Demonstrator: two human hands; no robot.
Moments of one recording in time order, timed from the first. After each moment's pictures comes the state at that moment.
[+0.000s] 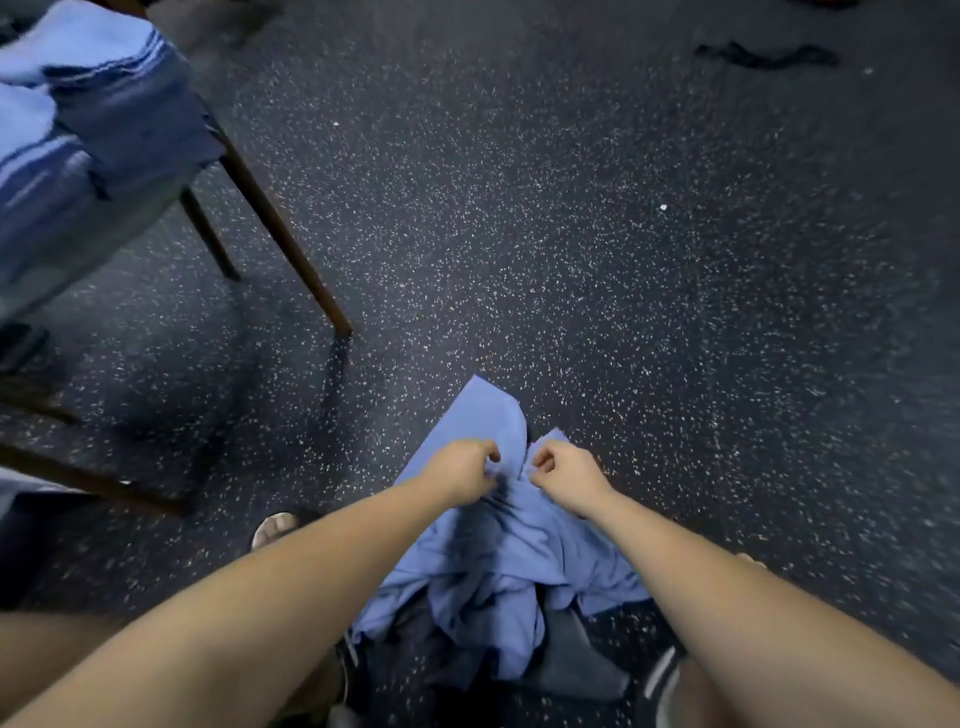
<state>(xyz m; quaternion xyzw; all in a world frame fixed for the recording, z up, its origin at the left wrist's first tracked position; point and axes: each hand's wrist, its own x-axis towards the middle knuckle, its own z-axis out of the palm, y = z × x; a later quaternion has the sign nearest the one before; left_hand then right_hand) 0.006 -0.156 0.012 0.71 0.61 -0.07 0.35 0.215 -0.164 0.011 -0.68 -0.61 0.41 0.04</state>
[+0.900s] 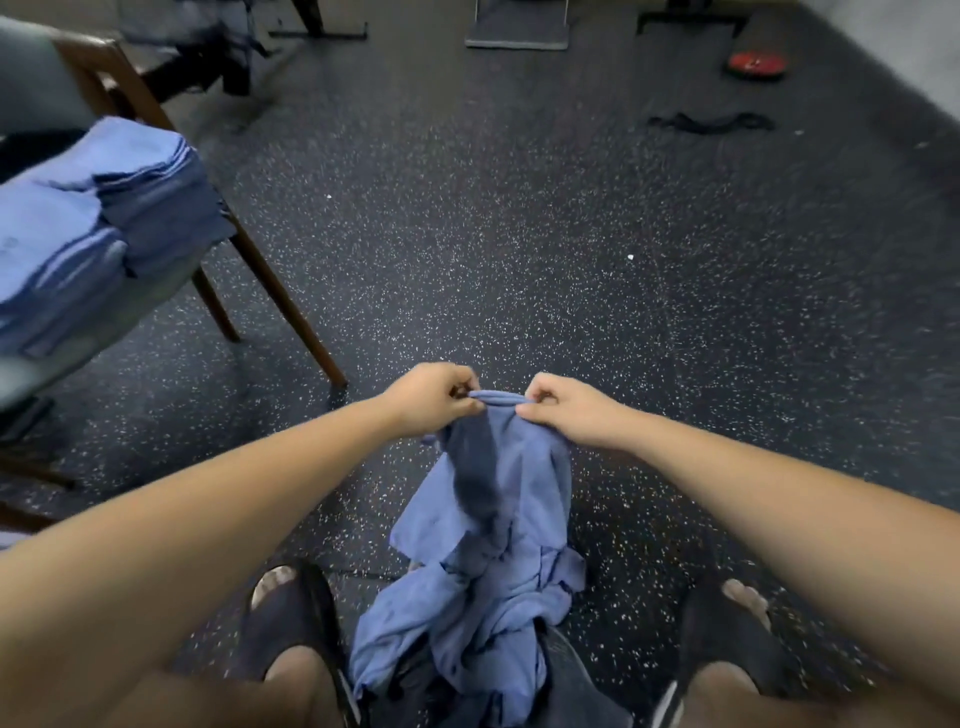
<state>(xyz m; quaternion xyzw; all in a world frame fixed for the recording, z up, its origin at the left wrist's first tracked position) -0.027 -0.082 0.188 0.80 0.54 0.06 0.26 0.224 -0.104 0.189 -0.57 -0.70 0.41 0.11</state>
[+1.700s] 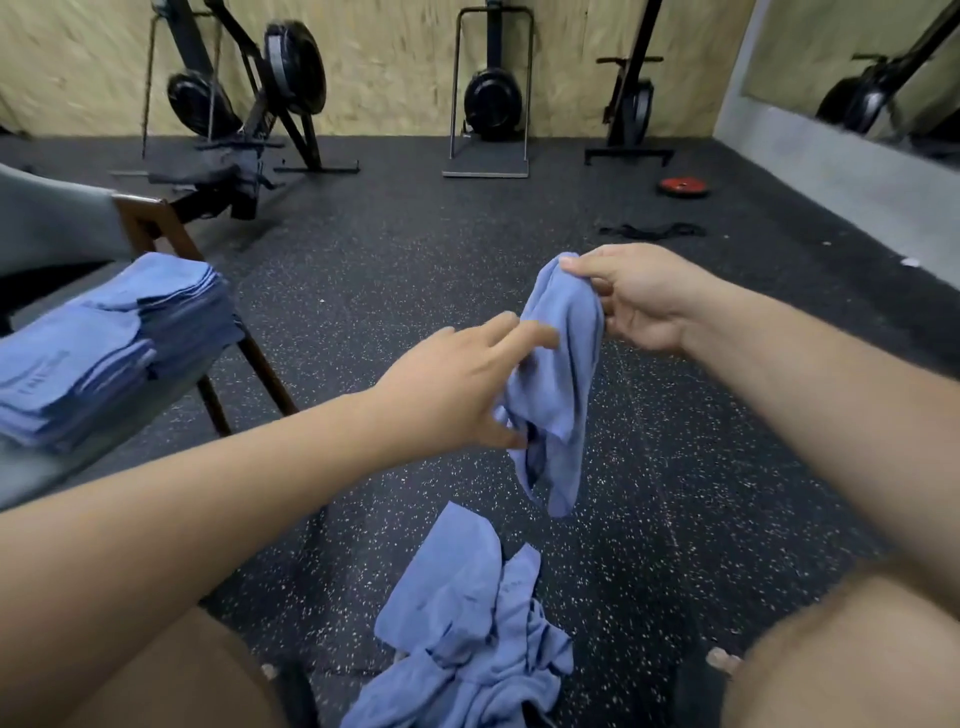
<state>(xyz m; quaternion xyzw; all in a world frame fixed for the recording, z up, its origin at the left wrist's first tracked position) 0.032 -0.152 0.396 0.92 0.36 0.18 -0.04 0.267 -0.097 0.444 -0.53 -0.51 0.54 0.41</state>
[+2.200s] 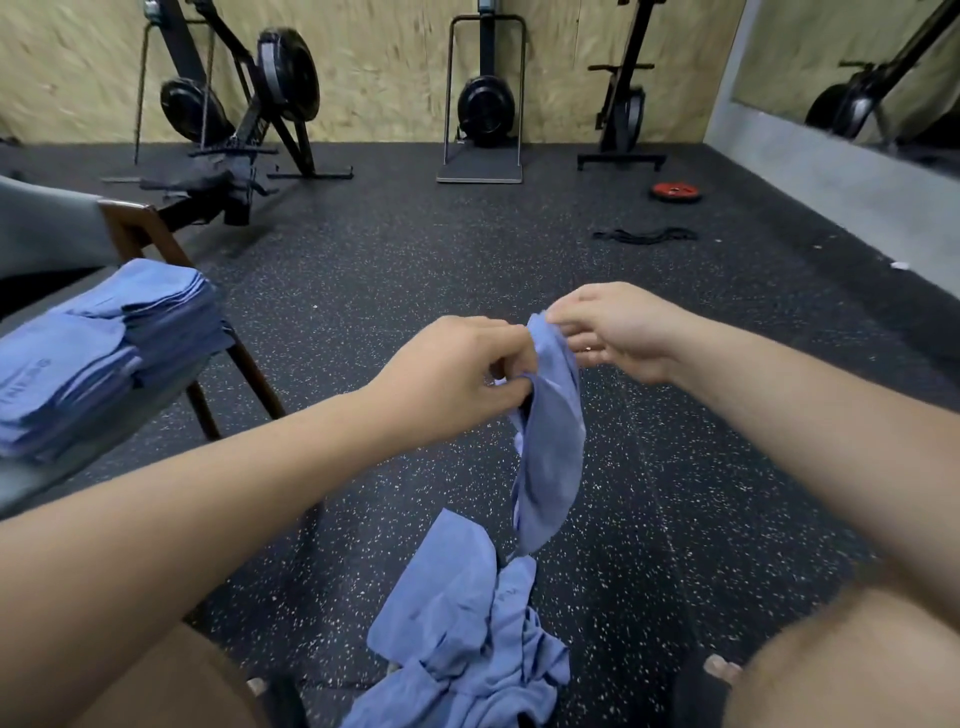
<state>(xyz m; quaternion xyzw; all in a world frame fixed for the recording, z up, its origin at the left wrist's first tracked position) 0.041 -0.143 0.405 0.90 0.32 0.29 0.05 0.271 -0.096 0.413 -0.57 -0.55 0.51 0.34</state>
